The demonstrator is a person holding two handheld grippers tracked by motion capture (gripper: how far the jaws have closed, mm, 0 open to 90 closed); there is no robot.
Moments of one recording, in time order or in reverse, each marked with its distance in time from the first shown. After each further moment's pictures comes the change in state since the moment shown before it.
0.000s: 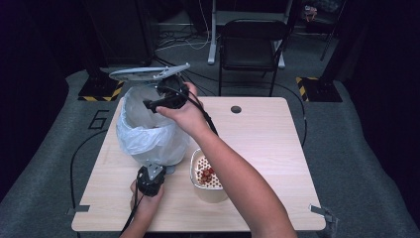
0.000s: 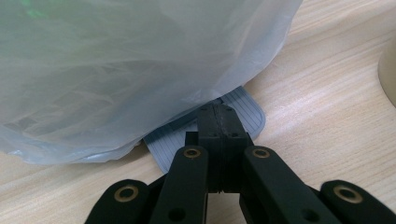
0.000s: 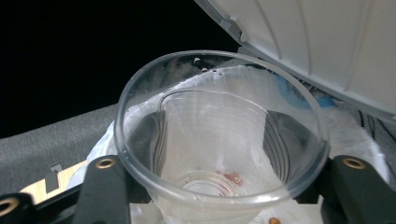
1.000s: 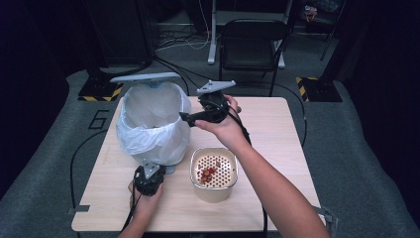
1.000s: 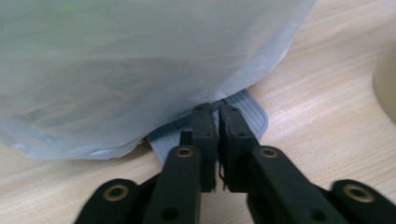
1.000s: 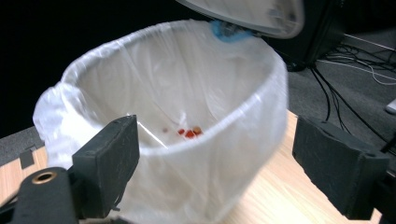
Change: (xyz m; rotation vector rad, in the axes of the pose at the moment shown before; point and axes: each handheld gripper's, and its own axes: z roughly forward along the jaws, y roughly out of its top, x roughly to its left) left arm 0.010 -0.002 -0.001 -0.040 -0.013 -0.066; right arm -0.036 -0.069 -0.076 -0.017 -0.104 0.058
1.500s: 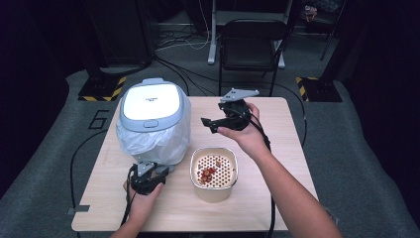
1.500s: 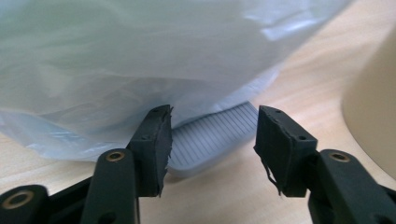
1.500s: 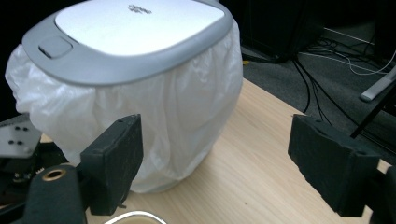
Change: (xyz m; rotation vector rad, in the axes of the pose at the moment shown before) left arm 0.006 0.012 -0.015 0.021 -0.108 -0.067; right arm -0.026 -0.035 -0.034 0.011 -0.054 -0.004
